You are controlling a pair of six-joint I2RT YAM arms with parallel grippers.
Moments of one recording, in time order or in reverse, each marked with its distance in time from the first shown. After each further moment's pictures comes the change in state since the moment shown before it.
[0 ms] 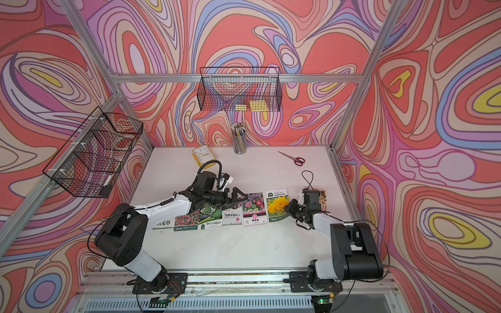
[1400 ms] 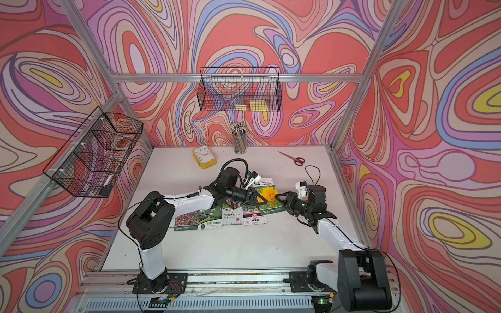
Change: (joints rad) left arm -0.169 0.258 0.259 0.161 0.220 -0.006; right arm 0.002 -0.227 0.005 0.050 -0.362 0.219
